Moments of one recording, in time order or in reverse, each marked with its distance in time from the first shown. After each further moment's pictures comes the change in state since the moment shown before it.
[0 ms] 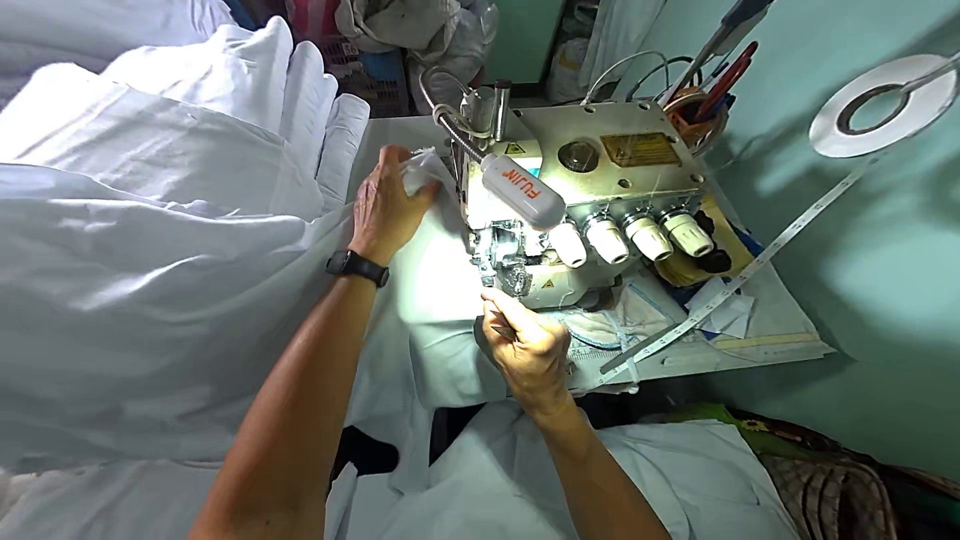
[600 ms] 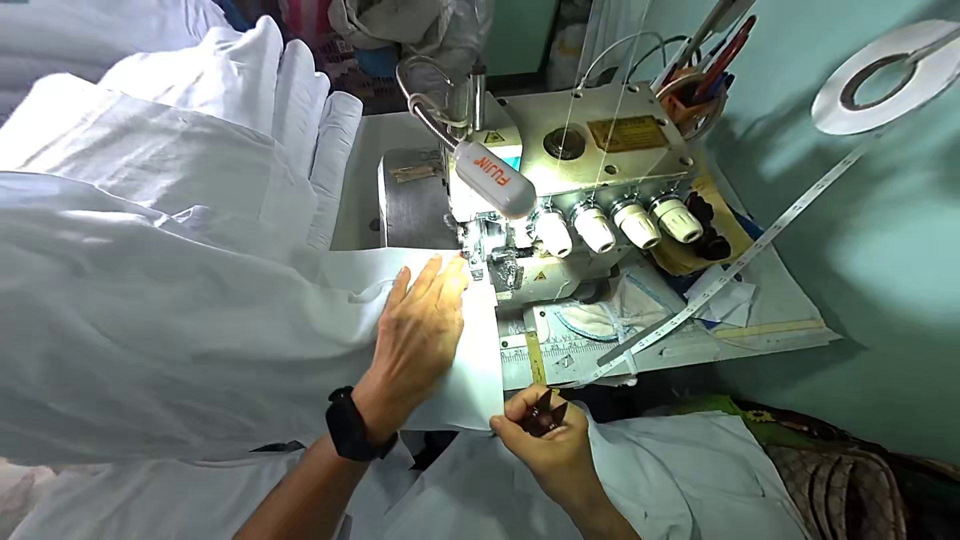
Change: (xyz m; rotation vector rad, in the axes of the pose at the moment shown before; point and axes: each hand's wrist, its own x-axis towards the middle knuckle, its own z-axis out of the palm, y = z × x) left_hand -0.146 0.033 0.018 0.246 -0.005 0.432; right_hand -0.069 -0.031 -0.070 0.776 -0.226 0.687
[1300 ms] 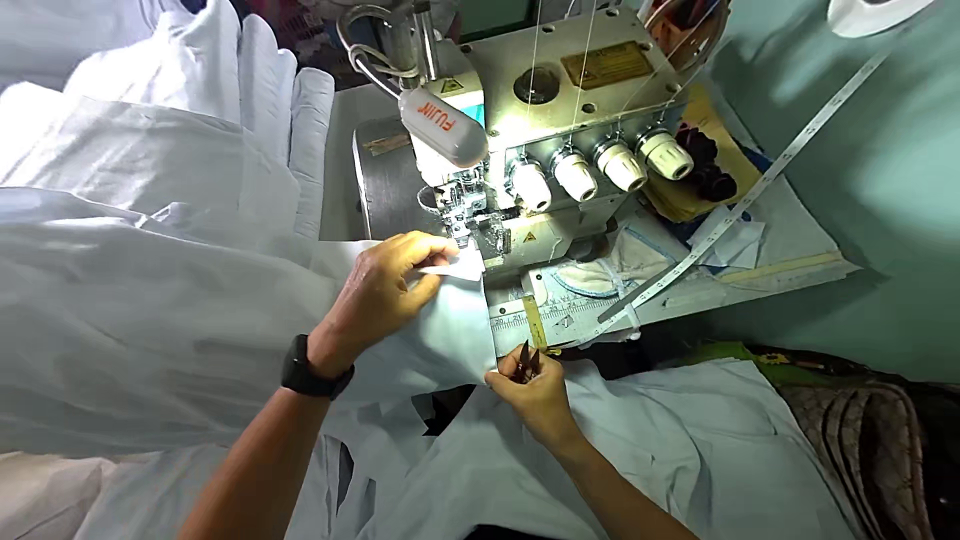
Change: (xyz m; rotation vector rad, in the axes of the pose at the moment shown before) left_hand 0.021 -0.037 -0.028 -0.420 -0.170 0.187; right_hand -0.003 0.029 0.007 0.001 0.115 0.212
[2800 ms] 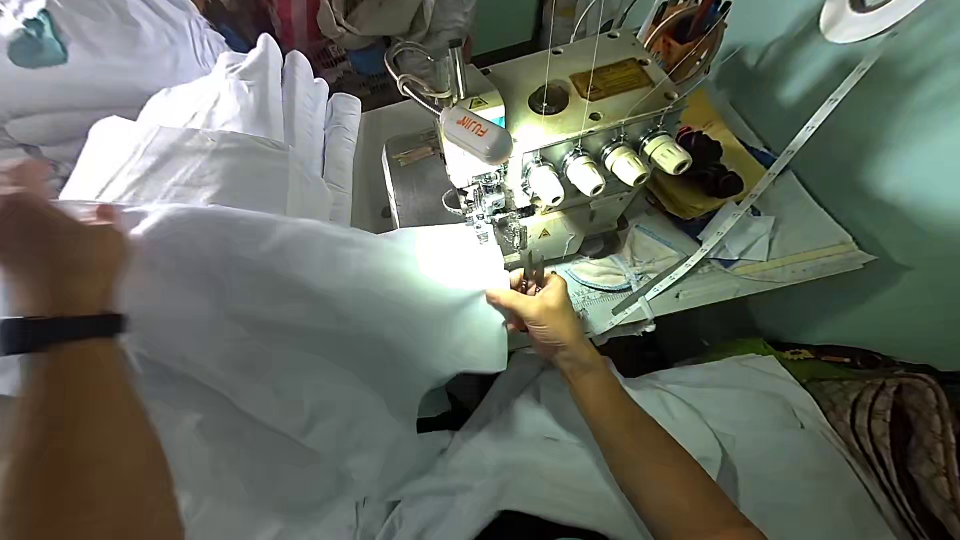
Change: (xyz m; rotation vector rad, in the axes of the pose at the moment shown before) left_hand -0.084 -0.074 -0.219 0.725 0.350 -0.821; right_hand 0.064 -0.052 0.022 0.277 -0.139 0.076
